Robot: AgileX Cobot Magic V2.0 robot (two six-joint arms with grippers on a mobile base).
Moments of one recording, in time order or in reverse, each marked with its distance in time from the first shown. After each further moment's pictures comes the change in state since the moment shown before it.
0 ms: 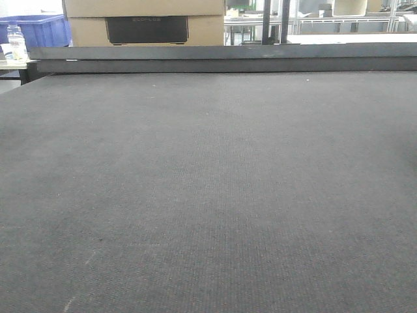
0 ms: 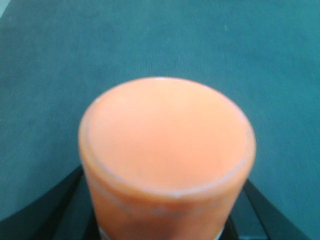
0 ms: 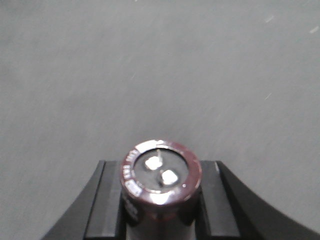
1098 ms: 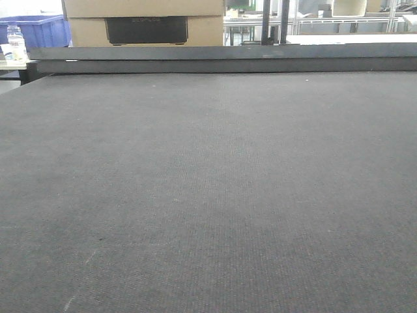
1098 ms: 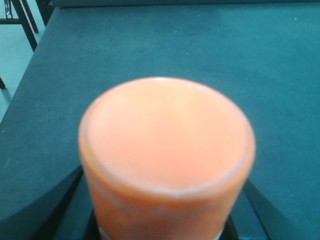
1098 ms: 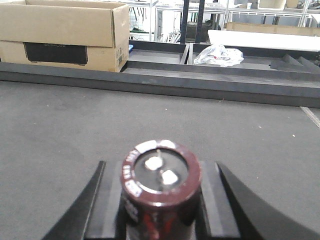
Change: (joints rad) left arm -0.033 -0.575 -0.002 0.021 0.407 0.000; right arm 0.082 -0.613 0.024 0.004 0.144 0.002
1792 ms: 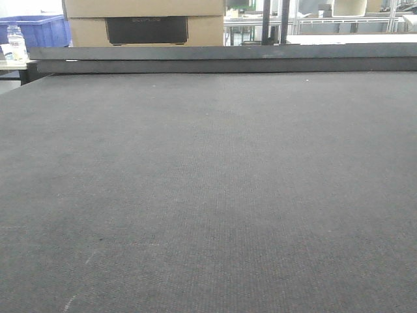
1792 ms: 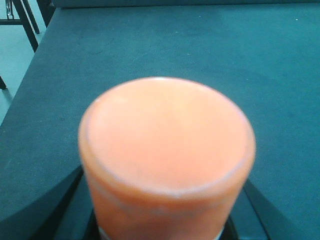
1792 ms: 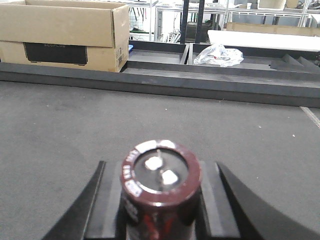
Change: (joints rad) left arm 0.000 0.000 0.000 0.005 -0.002 0.000; right arm 0.000 0.000 0.000 0.000 0.000 0.000
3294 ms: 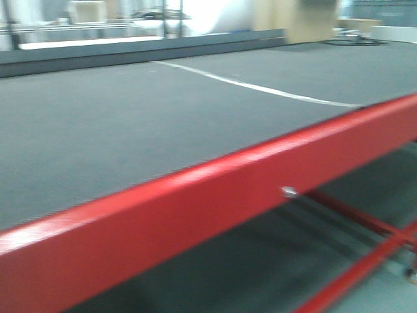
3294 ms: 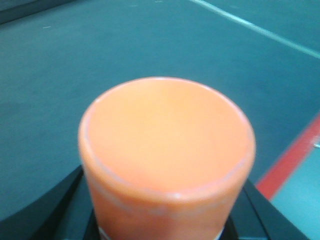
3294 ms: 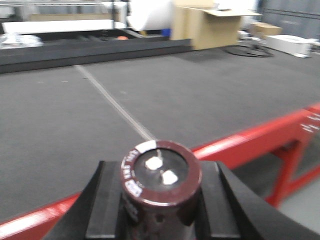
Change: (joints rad) left arm 0.000 0.000 0.000 0.002 -0.002 0.000; right arm 0.002 0.000 0.000 -0.002 0.002 0.000
